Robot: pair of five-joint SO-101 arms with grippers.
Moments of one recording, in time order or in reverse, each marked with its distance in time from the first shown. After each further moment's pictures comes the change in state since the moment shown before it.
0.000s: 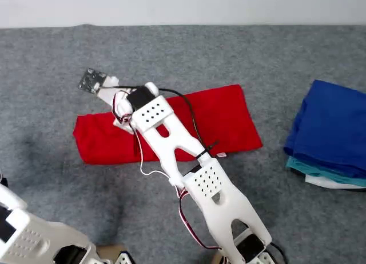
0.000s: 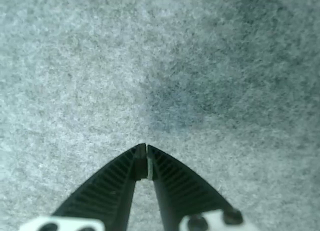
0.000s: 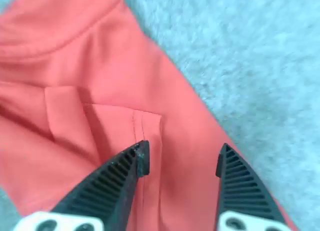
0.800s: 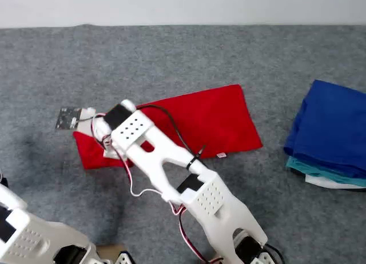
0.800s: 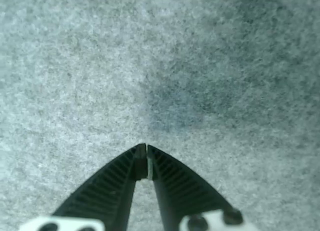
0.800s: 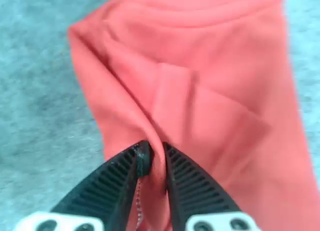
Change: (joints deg) left arm 0.0 0.0 0.0 0.2 0.0; right arm -8.1 -14.8 27.3 -2.9 6.3
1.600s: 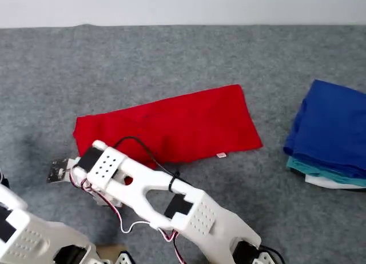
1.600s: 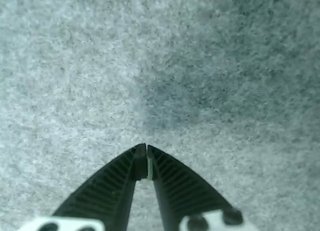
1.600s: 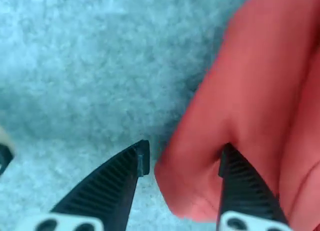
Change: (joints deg) left arm 0.0 0.0 0.0 1.4 0.0; right arm -14.2 -2.6 15.6 6.5 -9.8
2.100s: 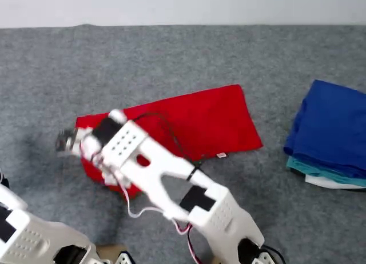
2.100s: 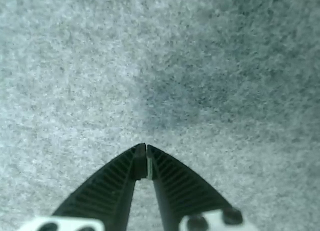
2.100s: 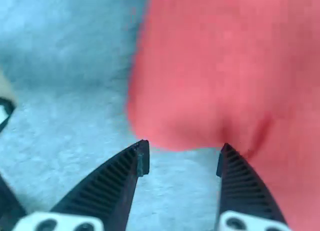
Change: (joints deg) left arm 0.0 0.0 0.0 0.0 0.0; right arm 5.5 -10.6 -2.1 11.9 2.5
